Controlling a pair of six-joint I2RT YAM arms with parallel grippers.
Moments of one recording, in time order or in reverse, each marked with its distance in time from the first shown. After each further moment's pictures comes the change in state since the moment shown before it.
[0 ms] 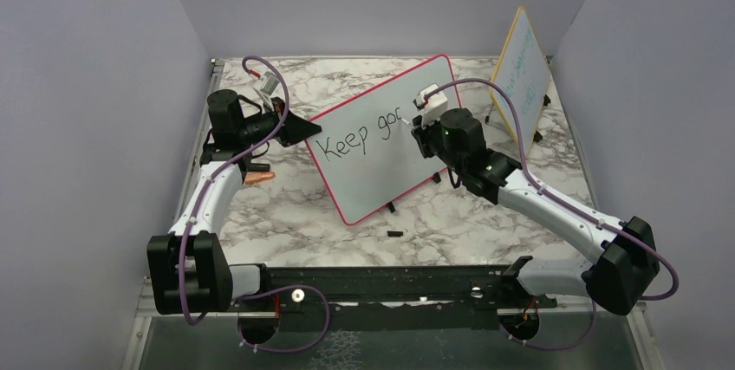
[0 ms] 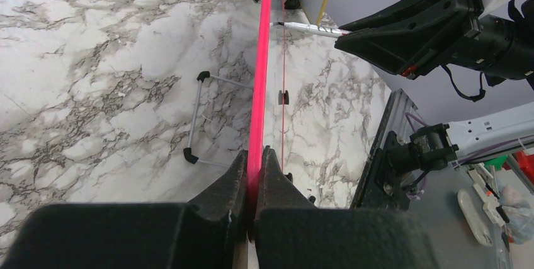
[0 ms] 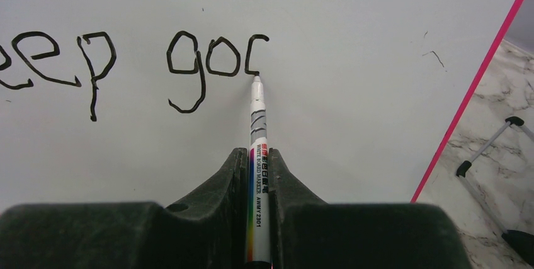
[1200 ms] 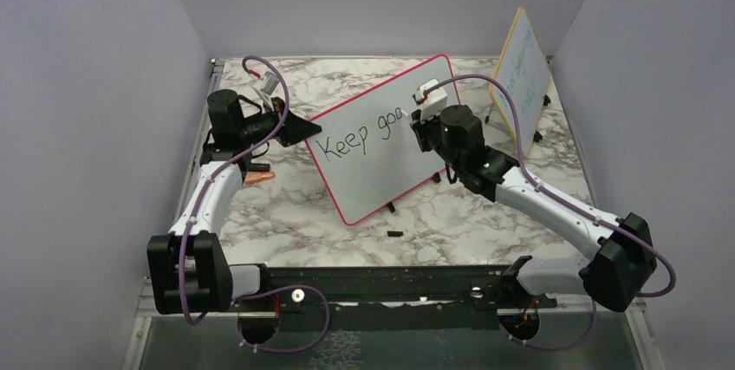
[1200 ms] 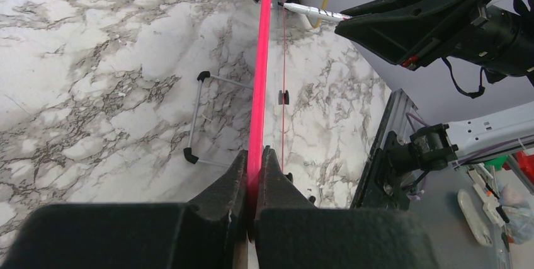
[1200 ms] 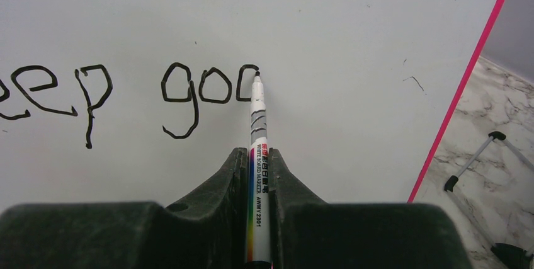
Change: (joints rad) left arm 0.000 0.000 0.000 -0.001 0.000 0.000; right arm -0.001 0.024 0.019 0.061 0.026 -0.025
